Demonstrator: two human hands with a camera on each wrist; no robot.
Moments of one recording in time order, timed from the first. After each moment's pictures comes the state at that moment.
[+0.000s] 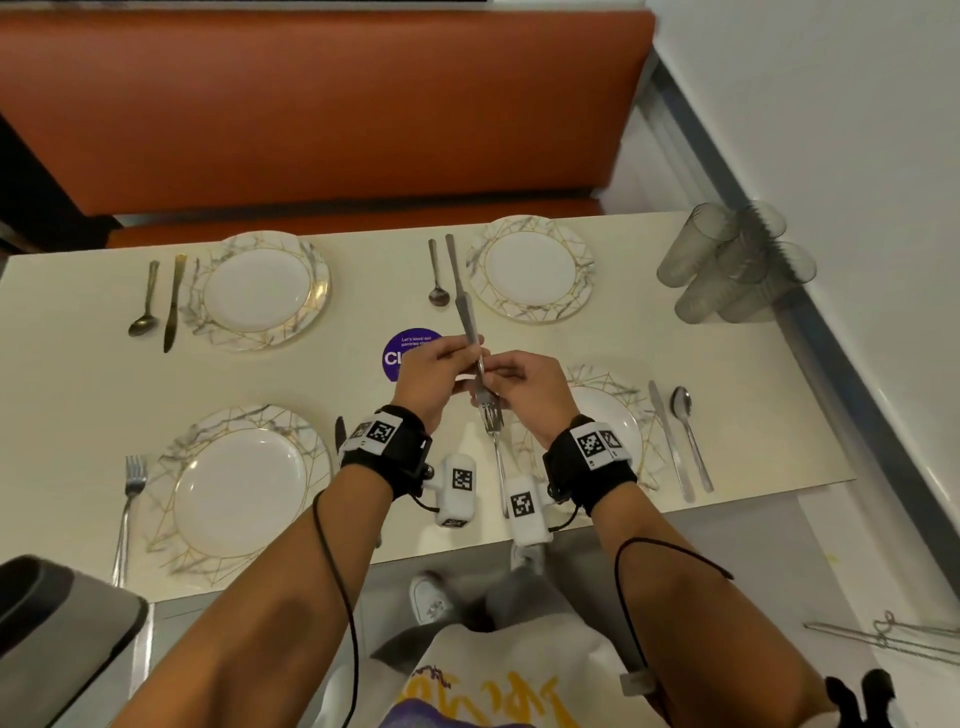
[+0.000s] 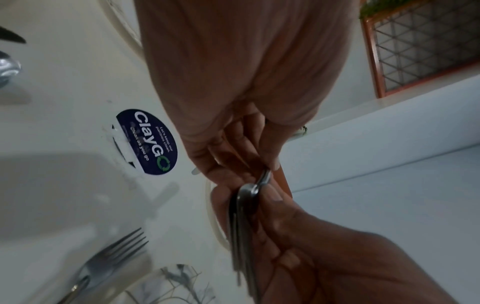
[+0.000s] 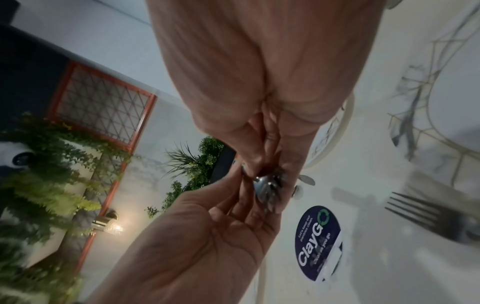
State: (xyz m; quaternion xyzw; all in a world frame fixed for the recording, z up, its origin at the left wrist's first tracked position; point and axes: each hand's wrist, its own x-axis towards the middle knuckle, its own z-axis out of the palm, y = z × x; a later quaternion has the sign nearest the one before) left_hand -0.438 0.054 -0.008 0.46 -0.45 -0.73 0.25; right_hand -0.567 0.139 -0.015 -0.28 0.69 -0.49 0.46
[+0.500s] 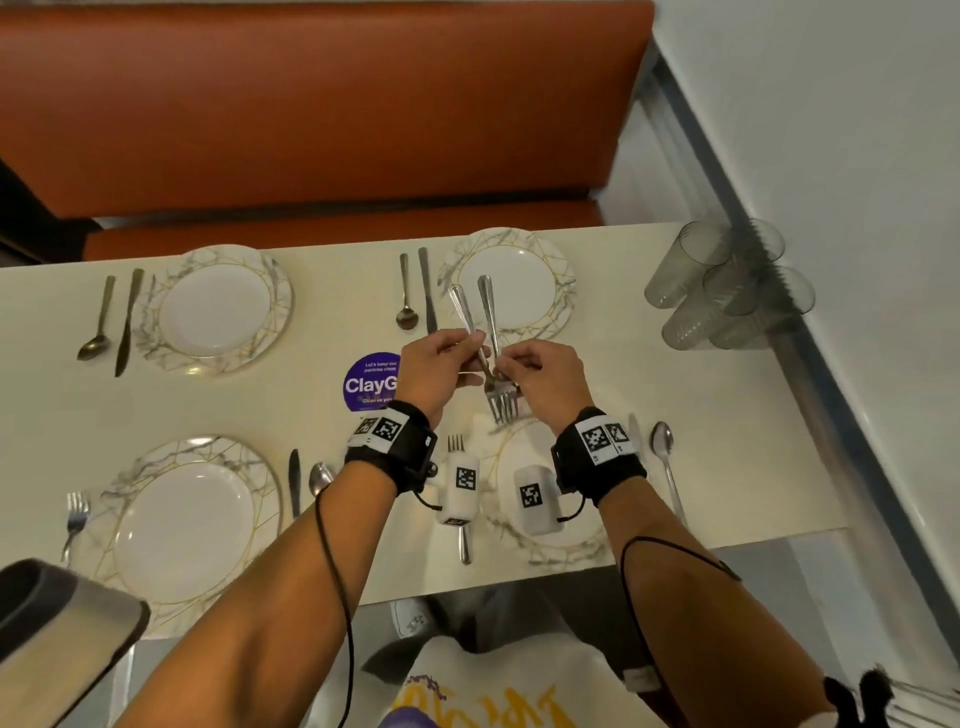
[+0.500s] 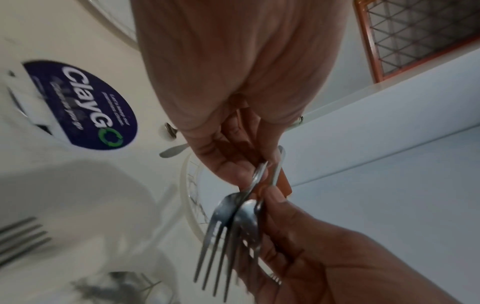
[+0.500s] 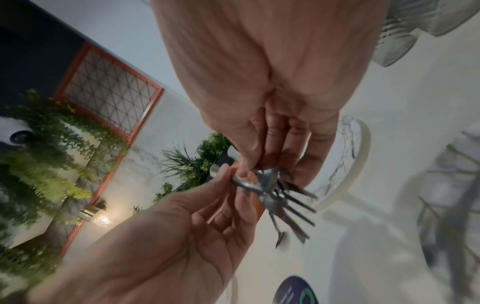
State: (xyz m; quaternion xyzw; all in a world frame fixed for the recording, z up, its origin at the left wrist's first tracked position) left_hand -0.528 0.028 -0.004 0.50 -0.45 -0.69 0.27; right_hand -0.672 0.105 -0.021 -0.33 0.76 -0.43 0.36
